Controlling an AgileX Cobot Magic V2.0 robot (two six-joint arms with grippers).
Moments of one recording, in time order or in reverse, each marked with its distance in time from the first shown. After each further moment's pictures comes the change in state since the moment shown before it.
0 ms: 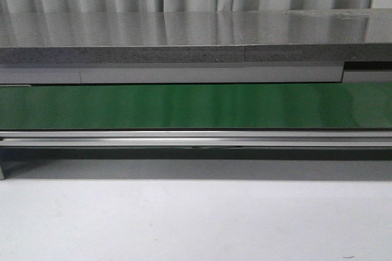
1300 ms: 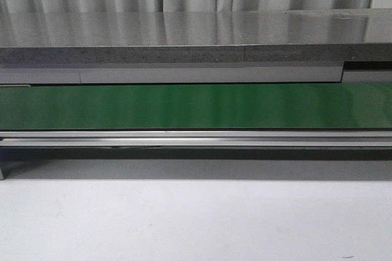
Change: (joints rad) left arm 0.000 0.000 0.000 0.000 0.000 0.000; right arm -0.020 0.186 0.000 0.128 -0.009 -0.007
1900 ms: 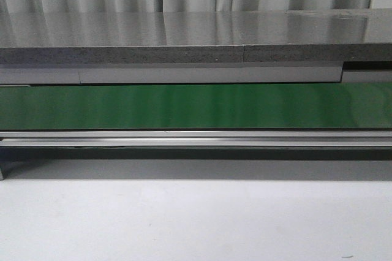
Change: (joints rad) left arm 0.000 0.000 0.000 0.000 0.000 0.000; right arm 0.047 -0.213 0.004 0.076 -0.066 -0.001
